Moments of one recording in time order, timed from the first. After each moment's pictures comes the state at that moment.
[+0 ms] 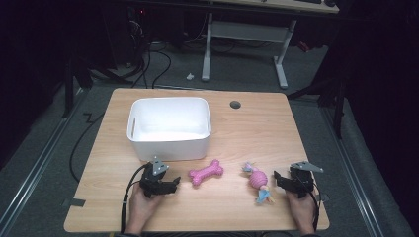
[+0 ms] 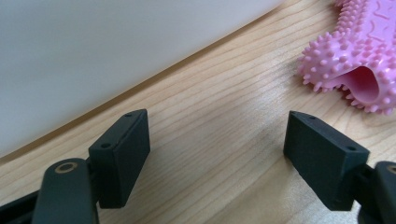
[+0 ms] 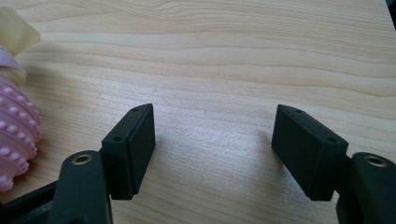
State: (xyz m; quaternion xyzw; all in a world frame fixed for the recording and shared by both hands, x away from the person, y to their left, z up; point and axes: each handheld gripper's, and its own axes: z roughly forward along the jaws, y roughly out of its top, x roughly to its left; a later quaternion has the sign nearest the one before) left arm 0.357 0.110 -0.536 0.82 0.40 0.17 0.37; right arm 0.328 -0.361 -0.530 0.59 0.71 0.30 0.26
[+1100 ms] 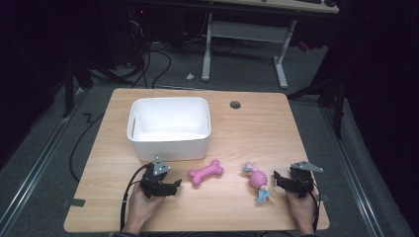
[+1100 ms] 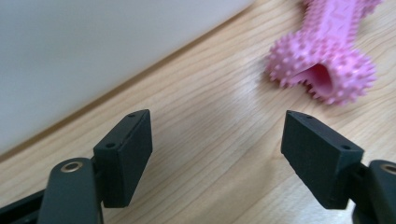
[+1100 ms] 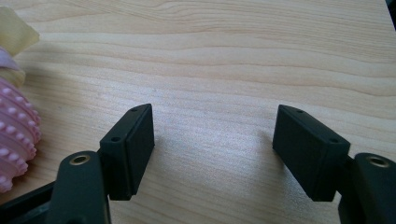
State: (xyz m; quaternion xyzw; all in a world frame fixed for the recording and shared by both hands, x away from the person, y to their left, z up) left arm 0.351 0.107 -0.521 0.84 0.38 0.15 0.36; right arm 0.329 -0.361 -0.530 0.59 0.71 0.30 0.26
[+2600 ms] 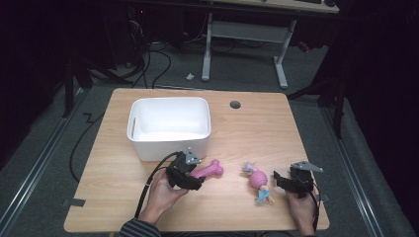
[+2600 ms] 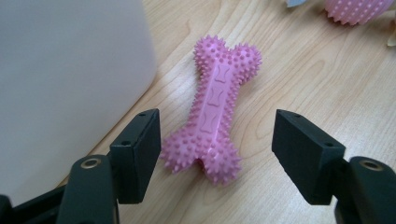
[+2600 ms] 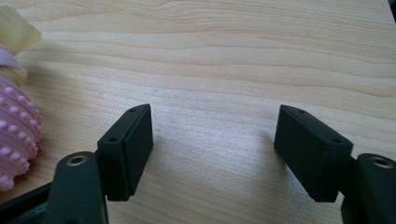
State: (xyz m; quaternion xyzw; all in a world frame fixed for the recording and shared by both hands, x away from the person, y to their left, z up) left arm 0.359 0.028 -0.466 0.89 0.30 0.11 0.32; right arm 0.329 -0.361 -0.530 0.59 0.71 0.30 0.26
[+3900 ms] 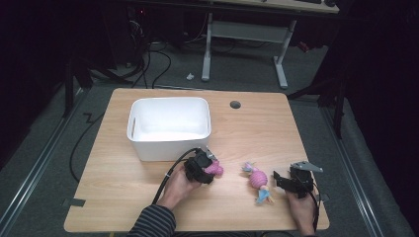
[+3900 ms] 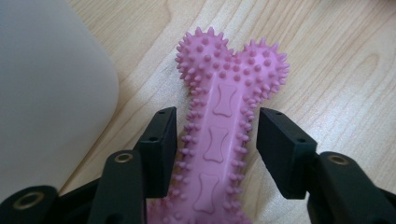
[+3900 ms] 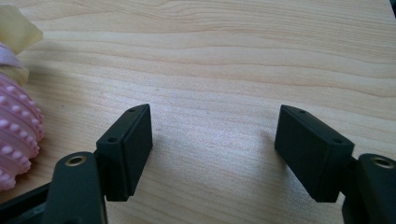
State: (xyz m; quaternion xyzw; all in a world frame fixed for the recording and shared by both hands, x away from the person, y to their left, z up) left arm 0.394 -0.019 -0.503 0.92 0.28 0.08 0.26; right arm 0.329 -0.360 -0.530 0.58 0.71 0.30 0.25
